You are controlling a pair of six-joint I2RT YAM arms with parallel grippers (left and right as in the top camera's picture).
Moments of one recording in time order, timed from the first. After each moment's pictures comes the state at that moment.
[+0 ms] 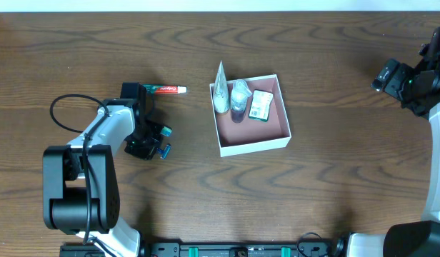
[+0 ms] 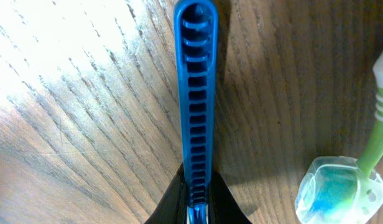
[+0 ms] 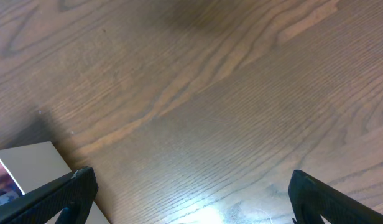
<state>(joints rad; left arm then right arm) -0.01 1.81 1.01 -0.81 0.13 -1.16 -0.26 1.54 1.56 -1.10 0.04 0.33</state>
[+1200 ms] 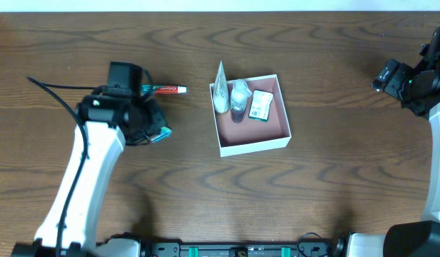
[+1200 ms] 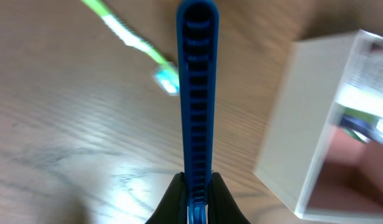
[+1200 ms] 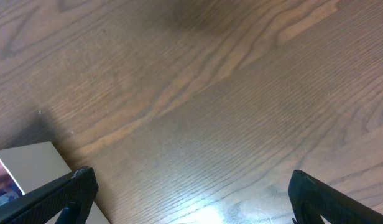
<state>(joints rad) -0.14 1.40 1.21 -1.05 0.10 -0.59 -0.26 1.54 1.56 -1.10 0.04 0.33</state>
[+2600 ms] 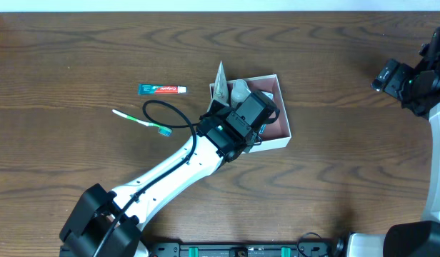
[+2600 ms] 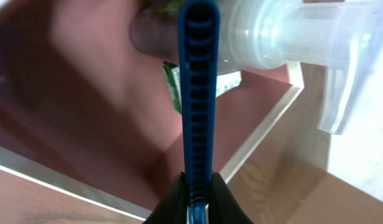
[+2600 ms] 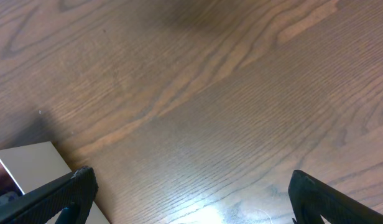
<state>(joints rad) -0.81 1.64 1.21 -0.51 -0.16 -1.87 -0.26 1.54 1.56 -1.10 0.04 0.33</state>
